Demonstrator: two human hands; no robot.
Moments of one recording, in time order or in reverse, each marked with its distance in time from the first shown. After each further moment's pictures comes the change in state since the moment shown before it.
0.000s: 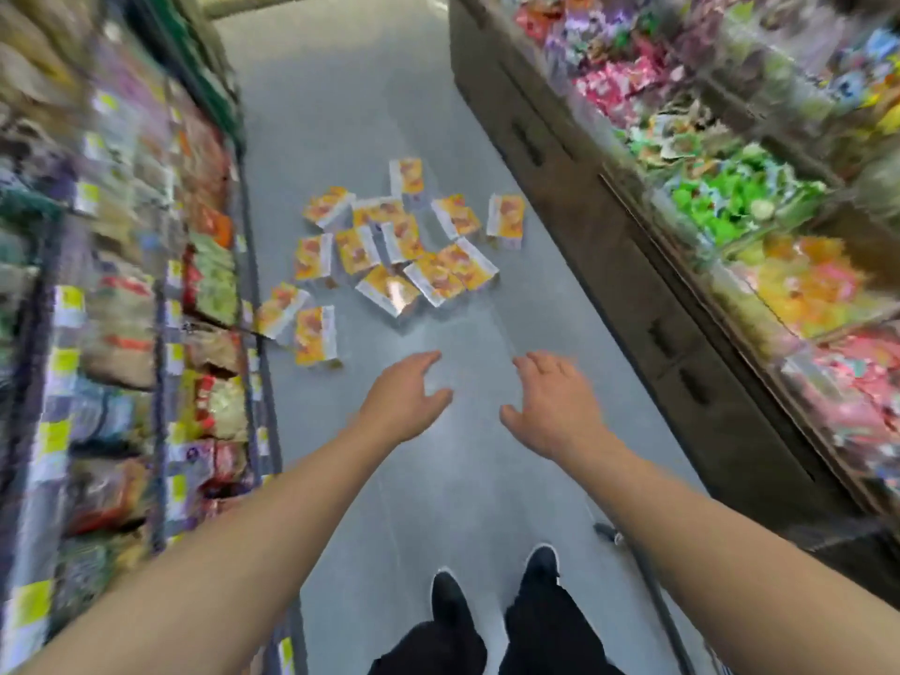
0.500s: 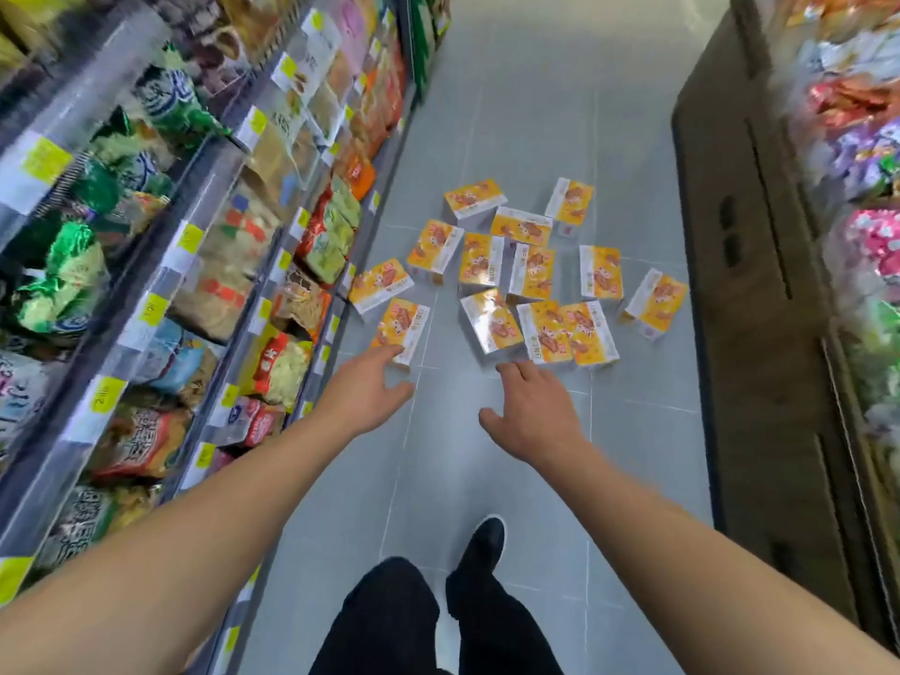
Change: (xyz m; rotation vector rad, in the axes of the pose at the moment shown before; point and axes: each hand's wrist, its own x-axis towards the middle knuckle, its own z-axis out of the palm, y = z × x) left_hand 0.141 -0.175 -0.131 -0.198 0.221 -0.428; right_hand 0.291 -0.155 -0.018 -0.109 -0.171 -0.409
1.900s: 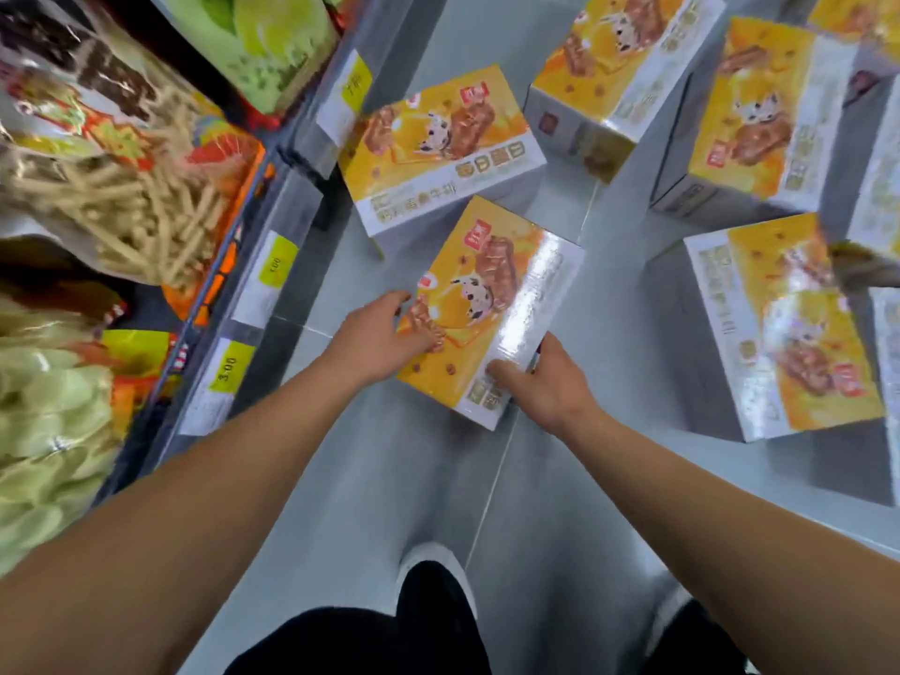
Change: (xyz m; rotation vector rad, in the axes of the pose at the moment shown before) left_hand 0.624 -0.450 0.340 -0.247 -0.104 -0.366; right_hand 0.655 0.015 0.535 0.661 -0.293 0.232
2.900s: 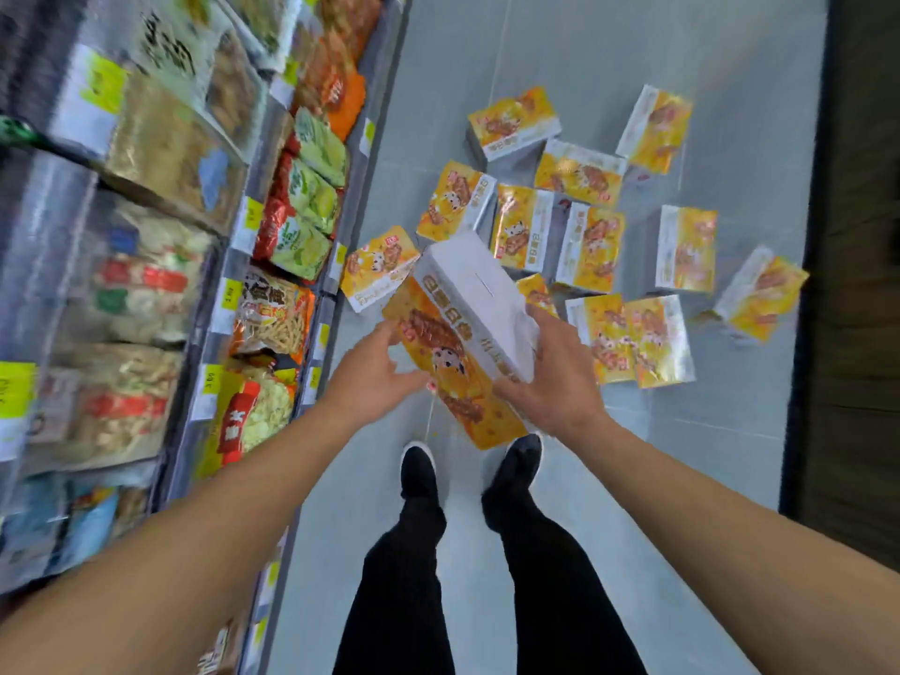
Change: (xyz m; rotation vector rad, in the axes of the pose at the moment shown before) left_hand -0.404 0.318 -0.224 -0.107 -0.130 0.099; right_hand -0.417 -0.202 -0.338 -0.127 0.238 -0.148
